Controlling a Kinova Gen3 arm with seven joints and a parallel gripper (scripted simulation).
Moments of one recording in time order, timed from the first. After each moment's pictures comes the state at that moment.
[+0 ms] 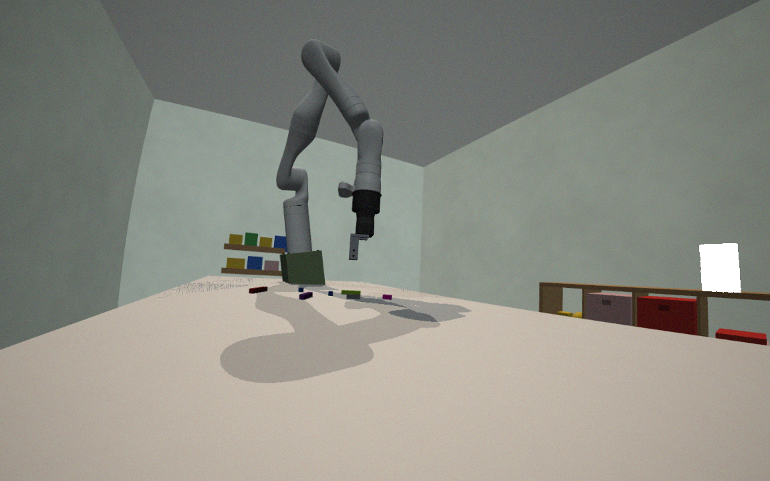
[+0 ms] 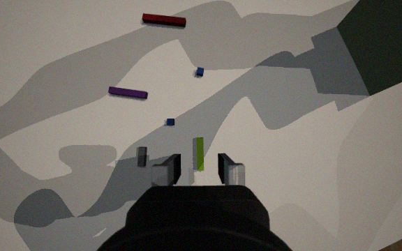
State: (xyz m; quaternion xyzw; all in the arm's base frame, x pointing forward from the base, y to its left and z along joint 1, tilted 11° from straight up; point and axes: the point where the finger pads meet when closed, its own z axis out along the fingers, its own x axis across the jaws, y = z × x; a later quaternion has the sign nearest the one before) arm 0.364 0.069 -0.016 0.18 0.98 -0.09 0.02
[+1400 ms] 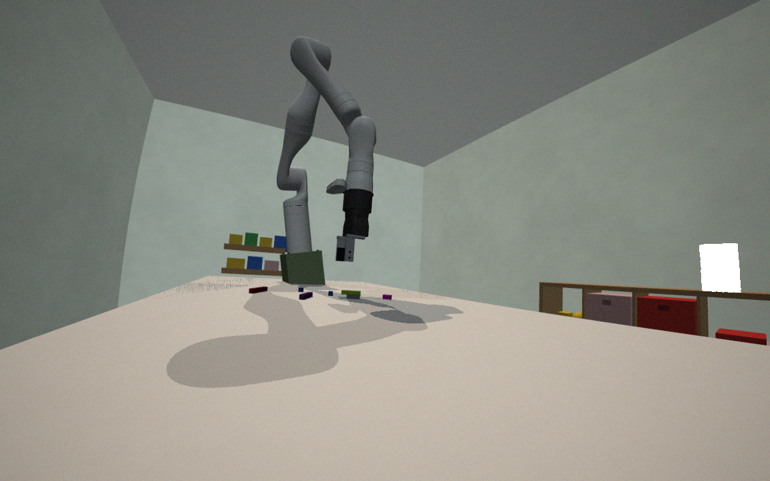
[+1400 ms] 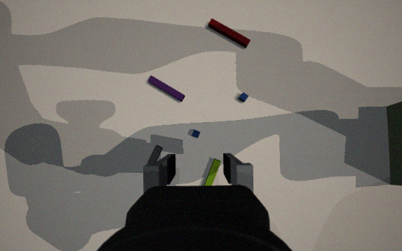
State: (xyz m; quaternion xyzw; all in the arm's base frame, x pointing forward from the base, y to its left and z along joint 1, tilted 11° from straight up) arm 0.382 0.037 -0.016 -0.01 1.00 -0.09 0.00
